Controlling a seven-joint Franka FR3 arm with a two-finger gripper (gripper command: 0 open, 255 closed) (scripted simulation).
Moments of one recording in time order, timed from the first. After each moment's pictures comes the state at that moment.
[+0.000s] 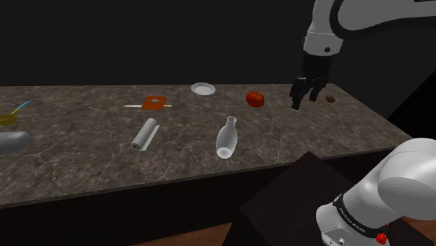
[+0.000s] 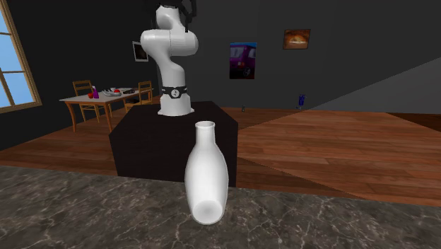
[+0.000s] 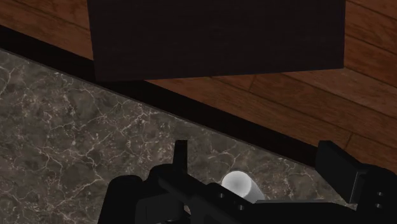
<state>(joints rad) -0.01 -0.66 0.03 -2.50 -0.03 1.67 0.09</state>
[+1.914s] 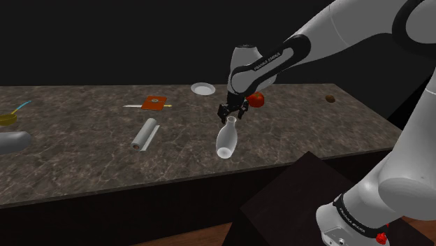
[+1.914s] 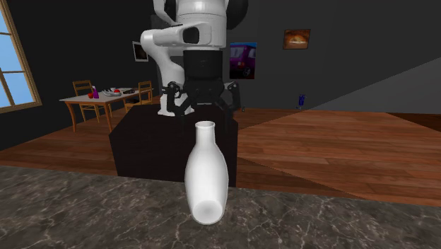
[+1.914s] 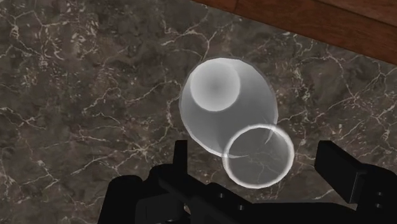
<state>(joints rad) 0.00 0.28 0.08 -2.16 -0.03 2.41 0.27</state>
